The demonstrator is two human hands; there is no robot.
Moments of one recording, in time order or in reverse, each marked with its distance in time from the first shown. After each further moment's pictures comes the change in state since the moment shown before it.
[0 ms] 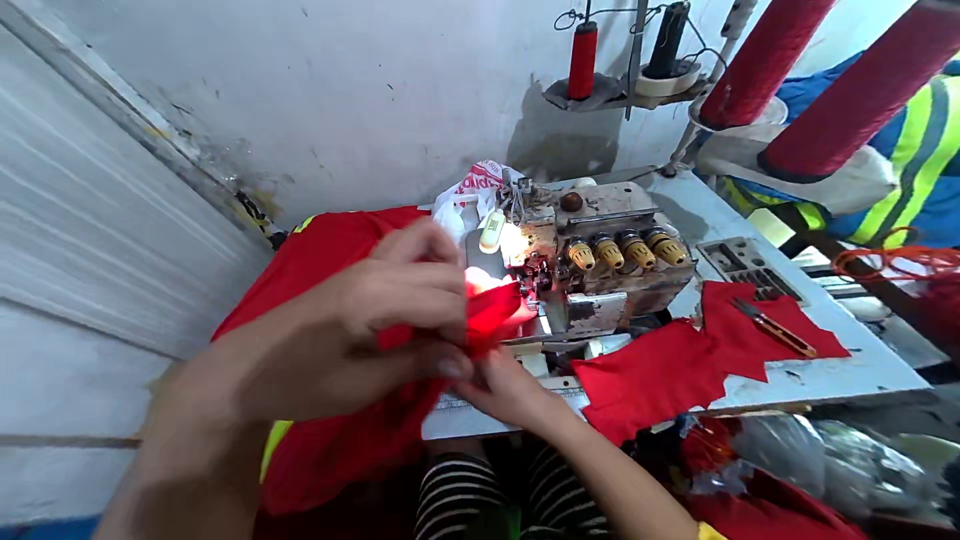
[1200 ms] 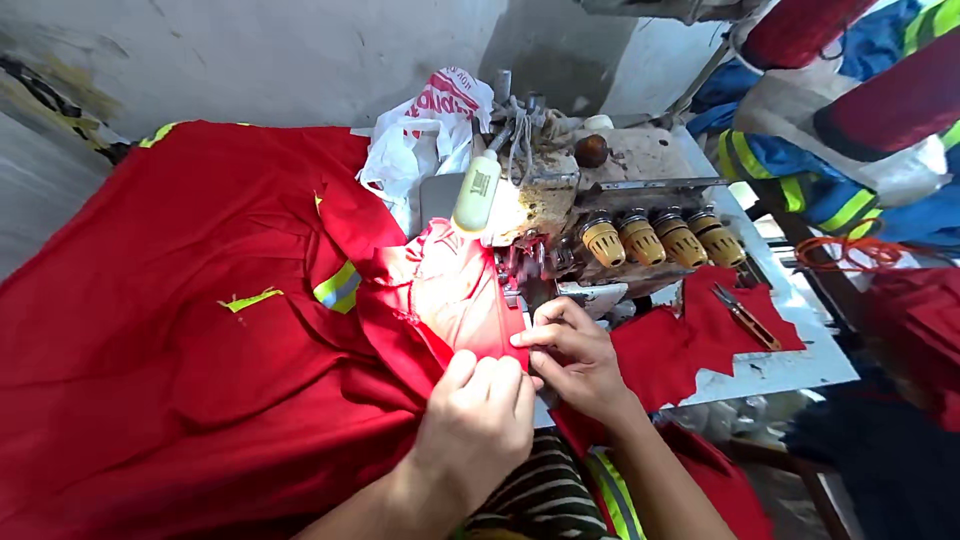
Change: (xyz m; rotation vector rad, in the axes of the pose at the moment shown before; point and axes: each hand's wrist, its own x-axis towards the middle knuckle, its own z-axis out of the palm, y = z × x) left_hand 0.009 -0.027 0.216 0.614 0.401 -0.386; right_hand -0.041 0.077 -0.077 0.038 0.234 -0.042
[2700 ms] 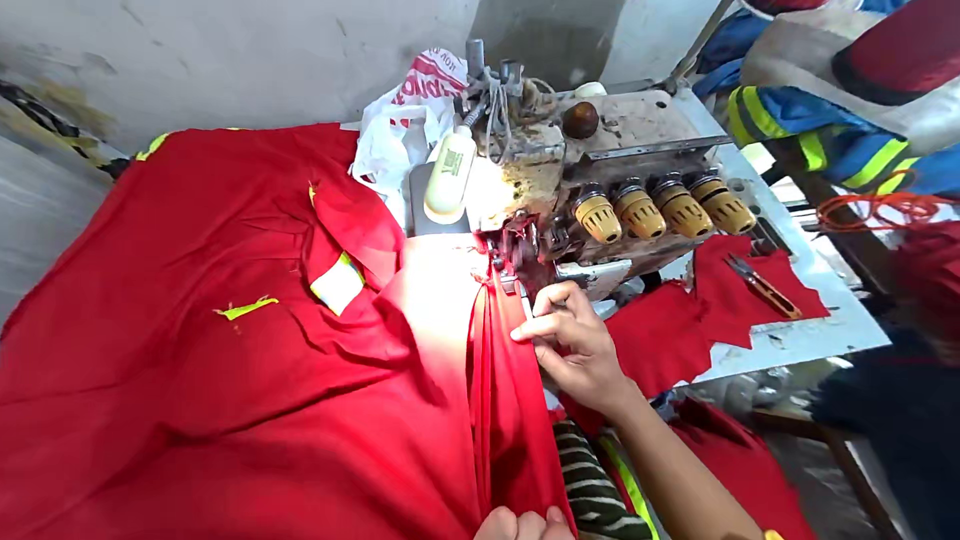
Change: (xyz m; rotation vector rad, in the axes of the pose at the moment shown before) left_hand -0.049 0.053 -0.062 -0.179 -0.257 0.172; right_hand -0.011 0.001 0.012 0.050 0.056 0.010
